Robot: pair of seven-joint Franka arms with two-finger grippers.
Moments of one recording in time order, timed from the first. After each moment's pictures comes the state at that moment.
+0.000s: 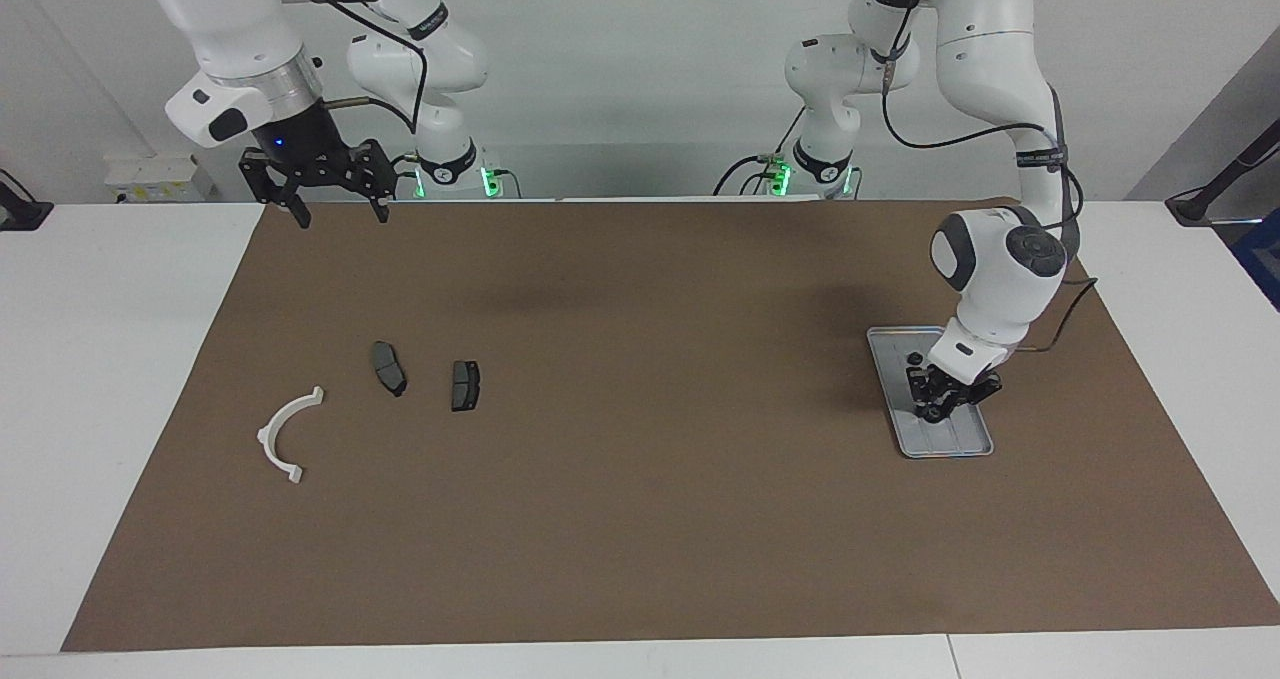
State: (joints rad) left arm 0.01 0.33 -0.01 -2.03 0.01 2.48 0.16; right arm 0.02 -0.11 0.02 -1.70 0.03 1.62 0.01
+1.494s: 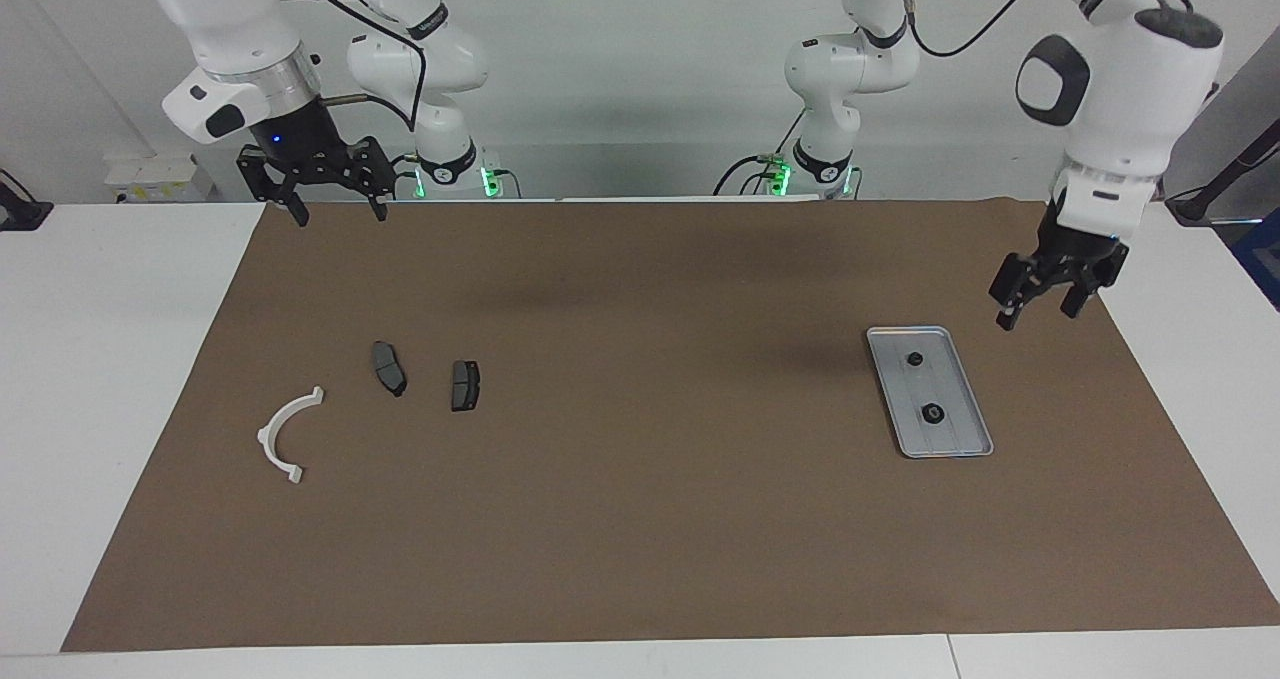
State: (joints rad) left arm 0.01 -0.08 0.00 -1.79 0.01 1.97 -0.13; right arm 0.02 -0.11 0.02 -1.70 0.03 1.62 0.01
